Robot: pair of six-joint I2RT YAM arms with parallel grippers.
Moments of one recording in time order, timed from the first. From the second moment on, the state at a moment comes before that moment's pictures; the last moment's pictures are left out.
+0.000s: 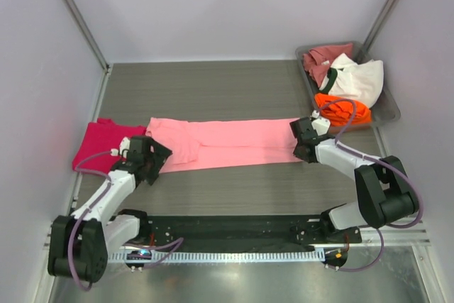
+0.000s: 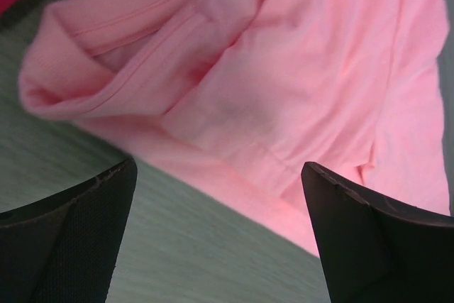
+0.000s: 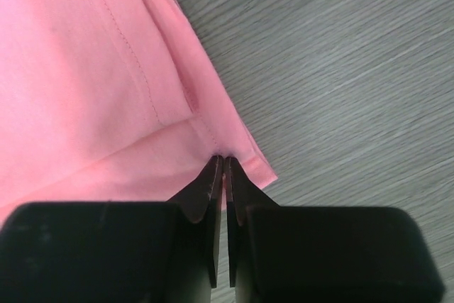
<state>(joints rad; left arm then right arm) -0.14 0.99 0.43 -0.41 -0.11 -1.13 0.33 1.42 0.67 -0.36 0.45 0.72</state>
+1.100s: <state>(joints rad) -0.19 2.16 1.57 -0.26 0.18 -0.87 1.20 1.60 0.98 -0.27 0.13 1.06</state>
